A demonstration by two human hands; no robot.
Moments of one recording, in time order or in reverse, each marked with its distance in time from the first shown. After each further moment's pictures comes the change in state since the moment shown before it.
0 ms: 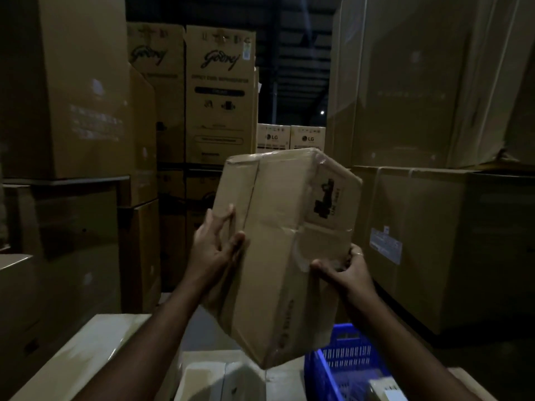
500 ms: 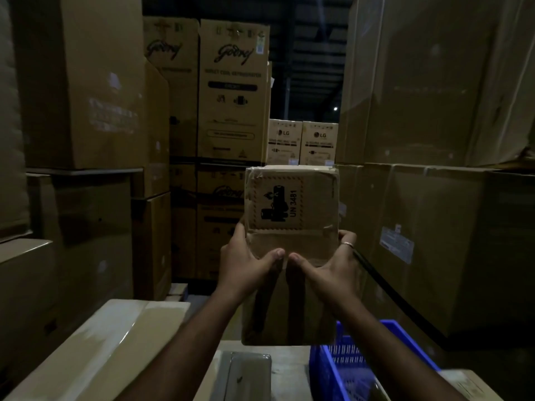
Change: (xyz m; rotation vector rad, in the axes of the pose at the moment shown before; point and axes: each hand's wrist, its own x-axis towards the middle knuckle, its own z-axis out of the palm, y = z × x) left_hand -0.029 0.026 0.040 -0.069 0.054 -0.111; right_hand 0.007 0.012 0.039 -0.452 0.222 -0.193
